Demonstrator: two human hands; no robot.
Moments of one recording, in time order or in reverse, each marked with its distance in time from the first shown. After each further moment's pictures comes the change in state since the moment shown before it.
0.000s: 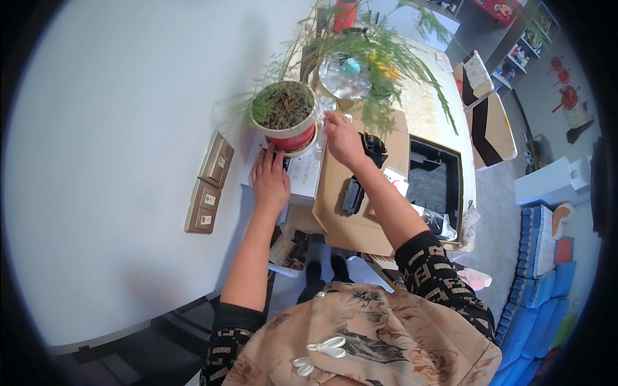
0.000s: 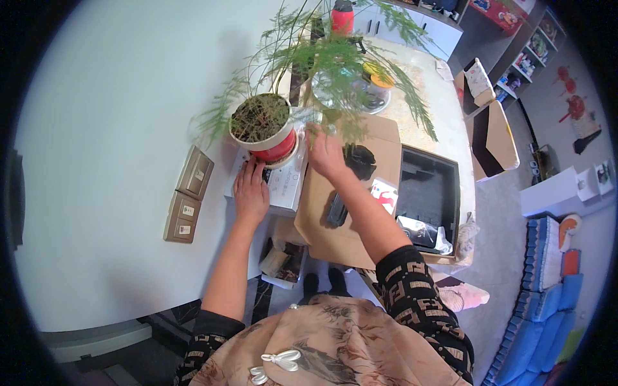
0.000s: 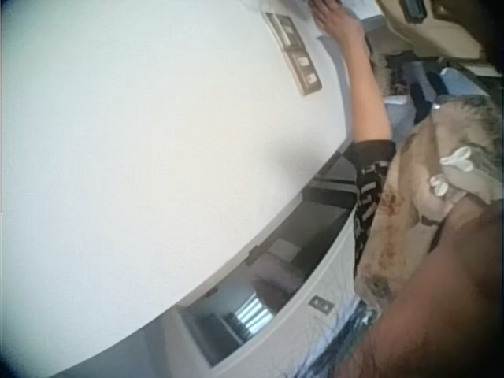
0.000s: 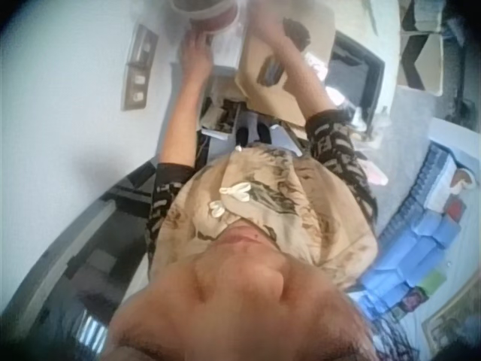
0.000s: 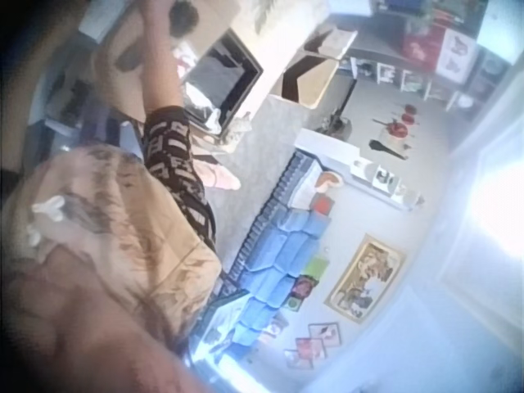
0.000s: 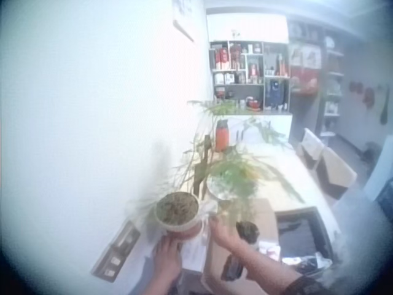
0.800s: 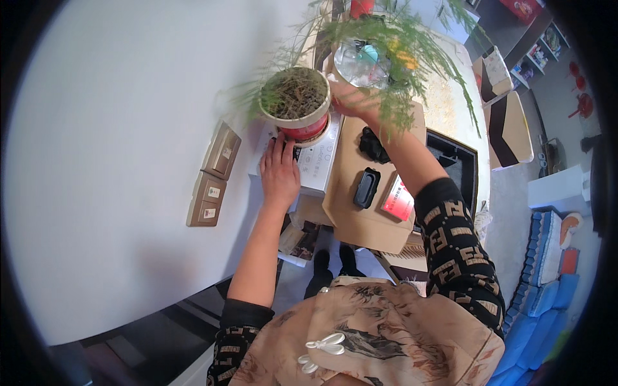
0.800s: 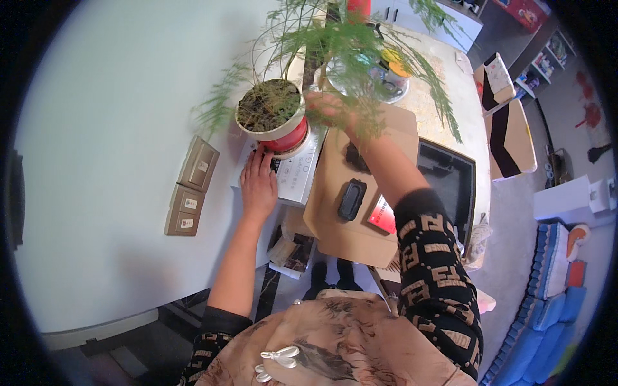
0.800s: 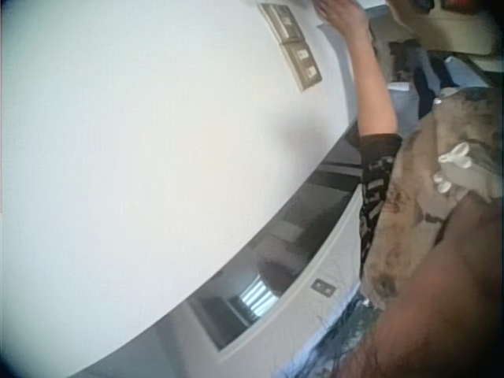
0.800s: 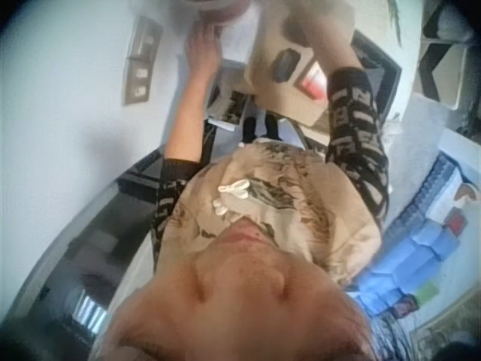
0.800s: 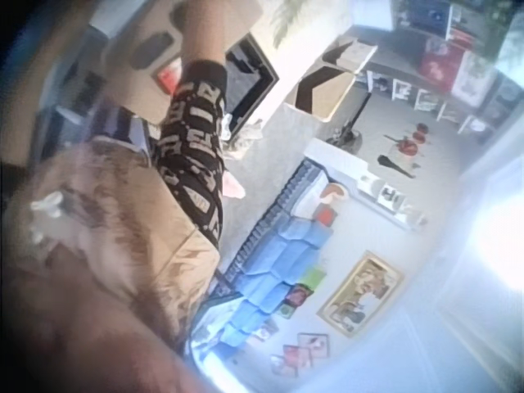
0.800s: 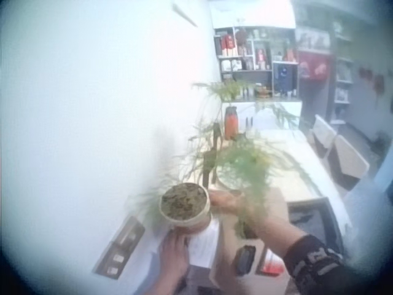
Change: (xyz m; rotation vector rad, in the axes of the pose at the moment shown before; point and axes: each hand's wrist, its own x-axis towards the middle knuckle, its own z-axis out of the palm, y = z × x) left_hand 0.002 0.010 -0.008 0.027 -0.005 -0.023; right_hand 0.097 0.090 0.067 0.313 -0.222 -0.466
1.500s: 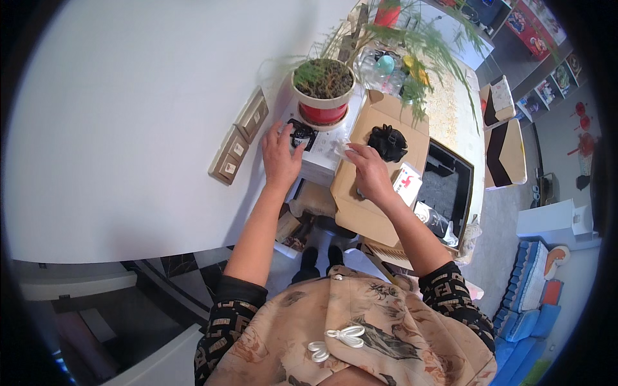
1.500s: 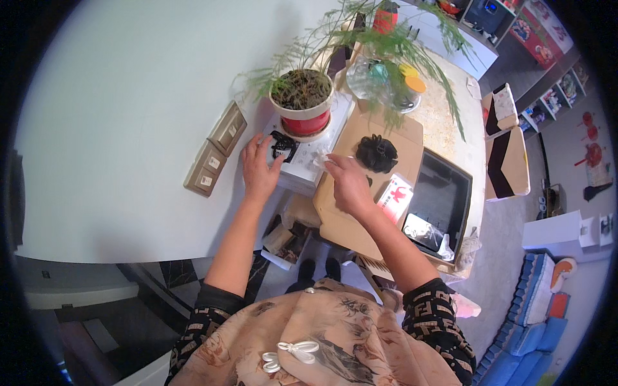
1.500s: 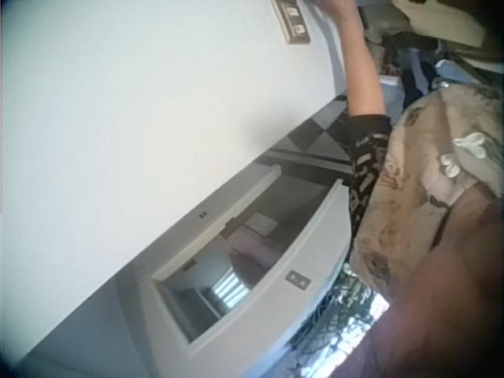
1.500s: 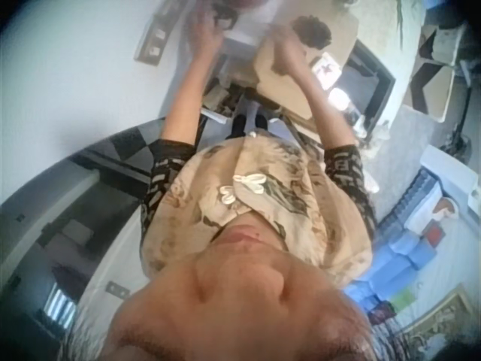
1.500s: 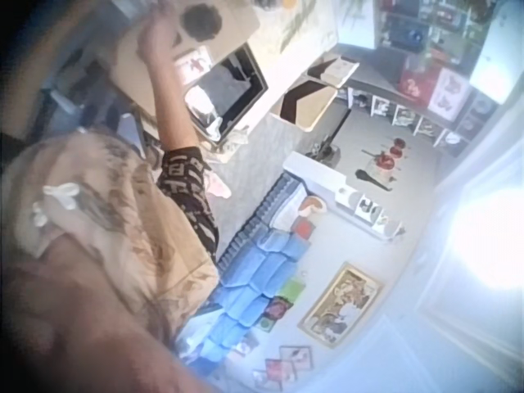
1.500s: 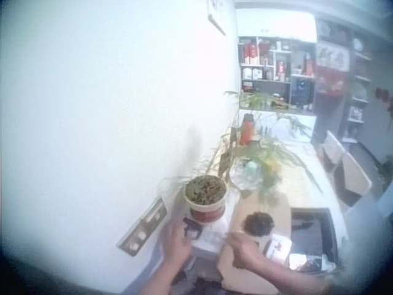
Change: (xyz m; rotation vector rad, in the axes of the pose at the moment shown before) left_hand -0.016 -0.009 -0.032 -0.162 0.190 -0.153; right_hand -0.096 -0.268 -0.039 -0.100 0.052 0.385
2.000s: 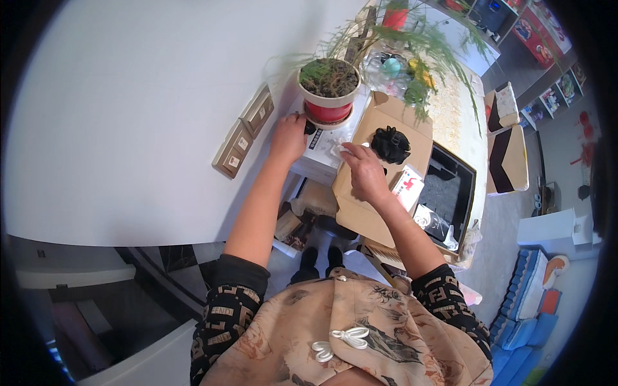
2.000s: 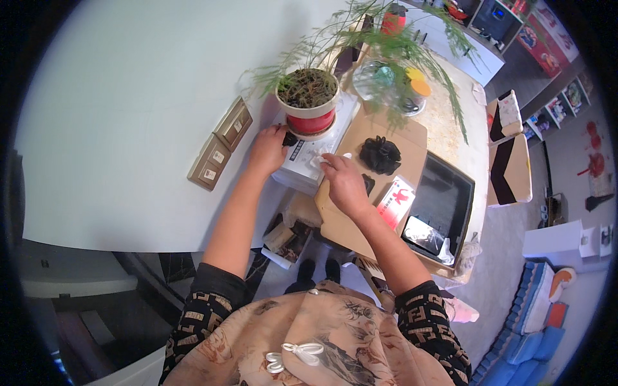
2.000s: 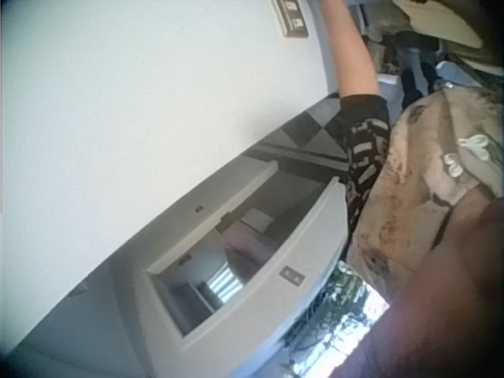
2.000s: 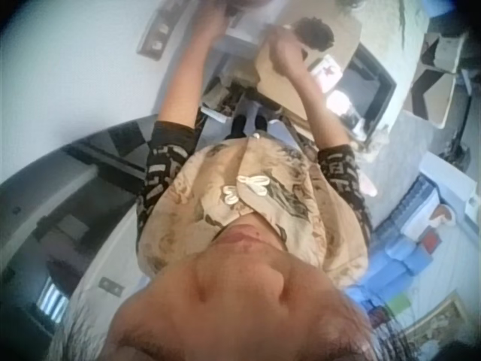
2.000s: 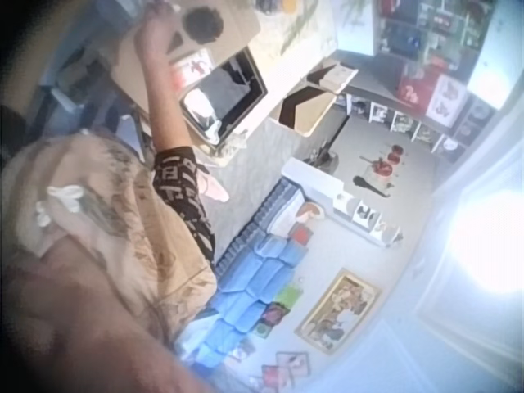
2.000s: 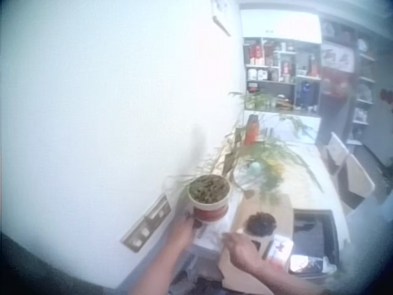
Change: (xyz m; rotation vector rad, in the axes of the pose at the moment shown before) left_hand 0.041 -0.003 0.008 0.184 -0.277 0.098; right_hand 0.001 -0.003 0.013 -0.108 -0.014 -0.093
